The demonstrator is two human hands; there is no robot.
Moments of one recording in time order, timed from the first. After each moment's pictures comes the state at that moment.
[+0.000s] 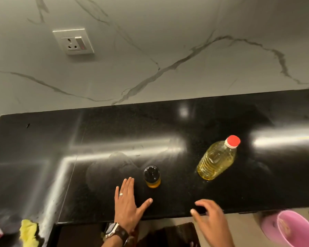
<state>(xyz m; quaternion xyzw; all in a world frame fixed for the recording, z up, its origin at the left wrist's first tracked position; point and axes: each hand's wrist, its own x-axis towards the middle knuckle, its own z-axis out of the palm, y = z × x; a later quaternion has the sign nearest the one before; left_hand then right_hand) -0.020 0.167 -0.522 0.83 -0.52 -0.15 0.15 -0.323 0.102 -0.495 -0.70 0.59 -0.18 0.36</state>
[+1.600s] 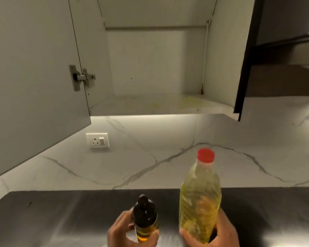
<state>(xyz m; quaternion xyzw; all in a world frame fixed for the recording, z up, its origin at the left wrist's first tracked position) -0.080 0.075 -0.240 0.63 -0.53 0.04 0.57 -0.289 0.003 -0.182 -0.65 0.52 -0.43 0.36</state>
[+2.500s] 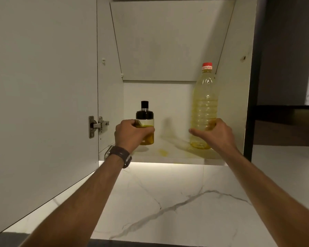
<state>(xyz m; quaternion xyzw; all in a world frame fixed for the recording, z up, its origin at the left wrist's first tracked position) 0.014 -0.096 0.086 0.64 -0.43 0.05 0.64 -0.232 -0.216 0.094 -0.70 0.45 -0.53 0.15</state>
